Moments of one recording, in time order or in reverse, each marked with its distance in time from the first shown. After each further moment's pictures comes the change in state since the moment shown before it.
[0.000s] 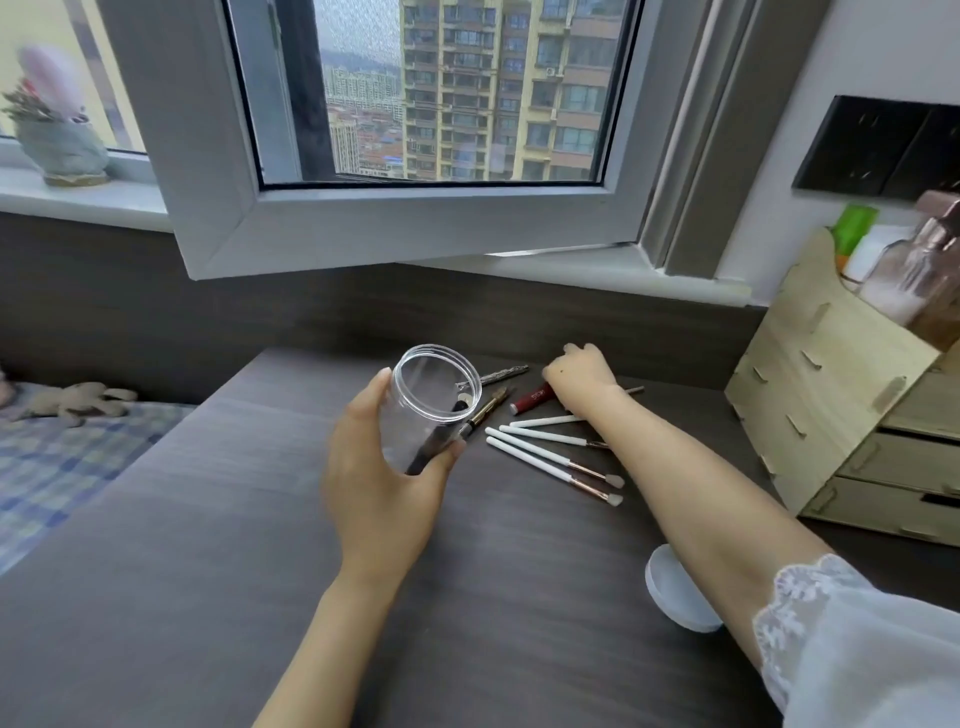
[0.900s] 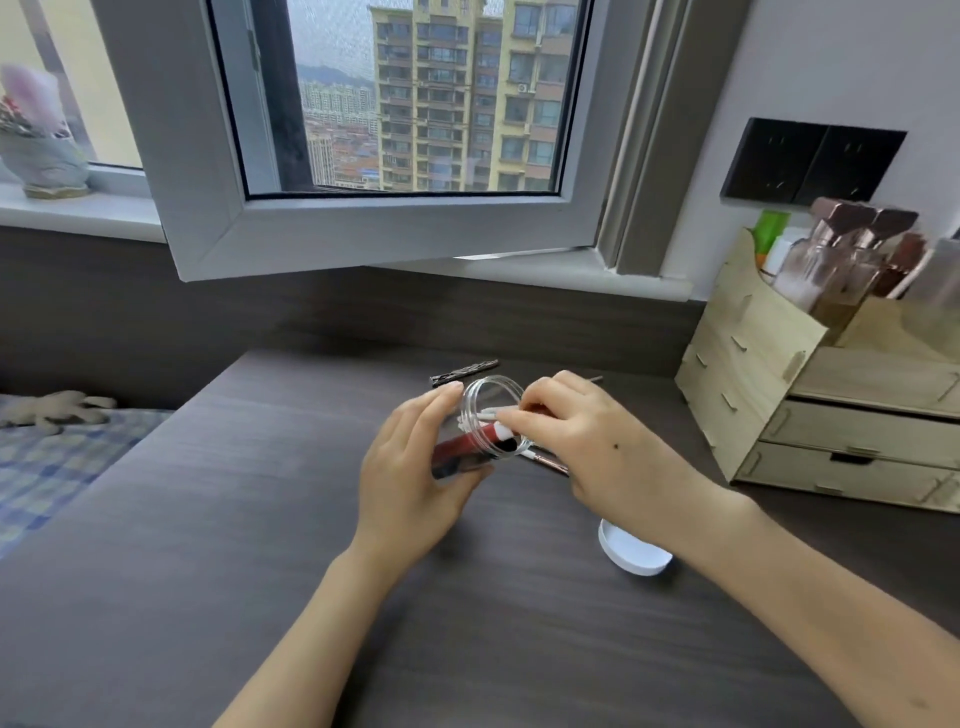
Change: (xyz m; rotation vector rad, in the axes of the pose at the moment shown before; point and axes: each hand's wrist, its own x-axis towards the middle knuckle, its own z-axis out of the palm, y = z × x) left_hand -0.020 0.019 0.002 0.024 -0.252 0.425; right_hand -0.207 -0.019 -0.096 0.499 0.700 -0.326
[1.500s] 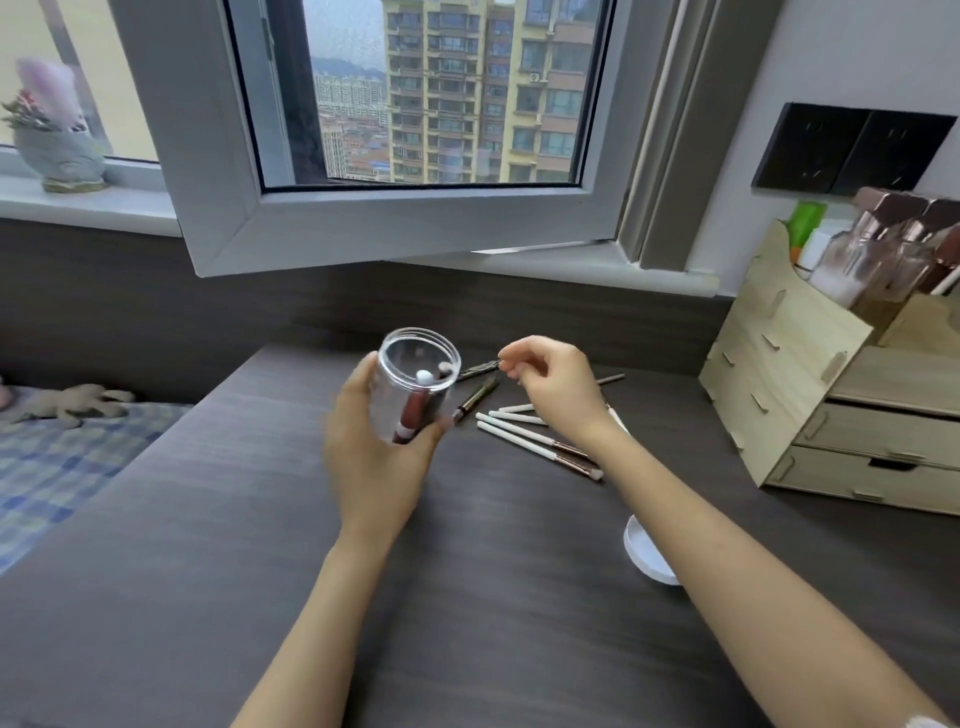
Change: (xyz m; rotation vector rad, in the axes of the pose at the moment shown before) left_hand 0.009 -0.028 -0.008 -0.123 0.266 -0.466; right_hand 0.062 0.040 0.087 0.735 0.161 0.743
